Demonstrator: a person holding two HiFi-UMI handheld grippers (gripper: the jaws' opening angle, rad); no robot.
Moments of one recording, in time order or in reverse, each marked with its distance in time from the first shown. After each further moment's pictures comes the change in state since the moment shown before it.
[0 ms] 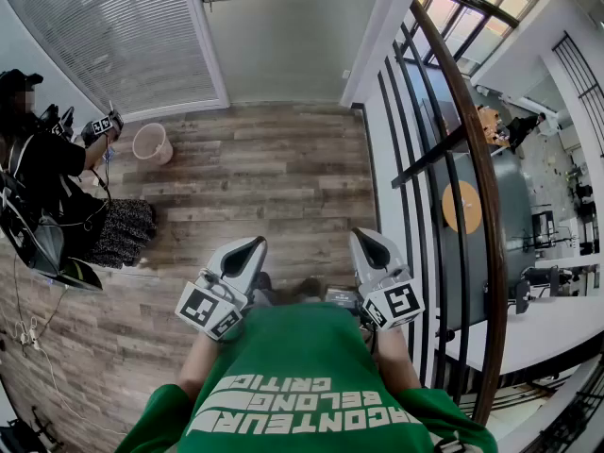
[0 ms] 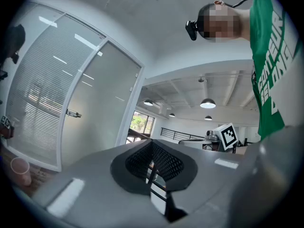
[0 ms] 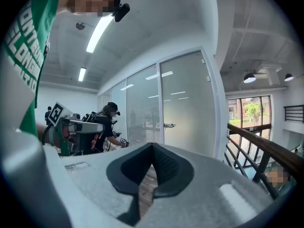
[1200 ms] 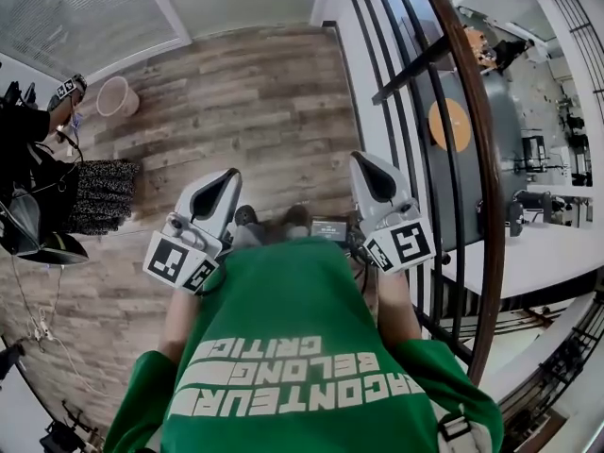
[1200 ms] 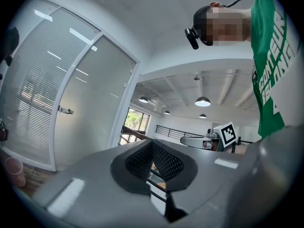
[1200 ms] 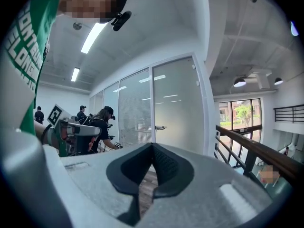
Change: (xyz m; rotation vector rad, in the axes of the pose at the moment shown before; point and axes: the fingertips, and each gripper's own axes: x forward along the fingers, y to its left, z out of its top) left arm 0.023 -0.019 0.000 0.020 0.023 -0.051; right arm -0.031 -0.032 0.012 0.001 -0.040 -0.080
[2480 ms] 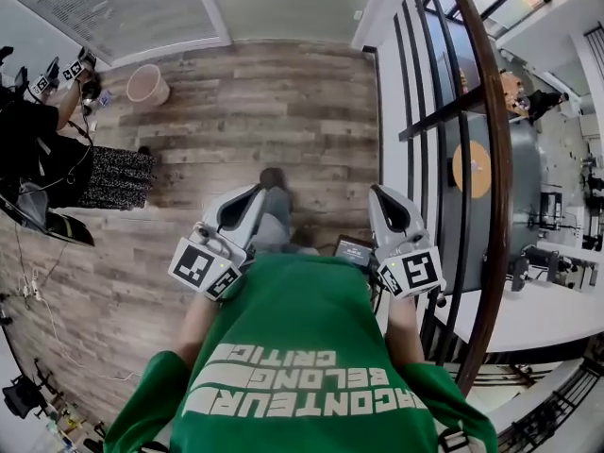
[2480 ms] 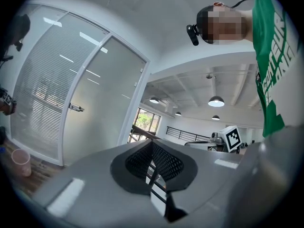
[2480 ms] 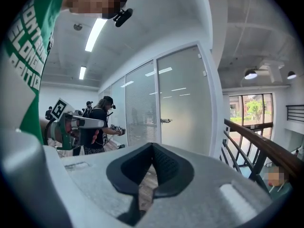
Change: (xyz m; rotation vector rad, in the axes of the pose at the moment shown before) left arm 0.042 0.008 -0.027 -0.047 -0.013 0.142; right arm 0.017 -0.047 -0.041 -0.013 0.076 0.120
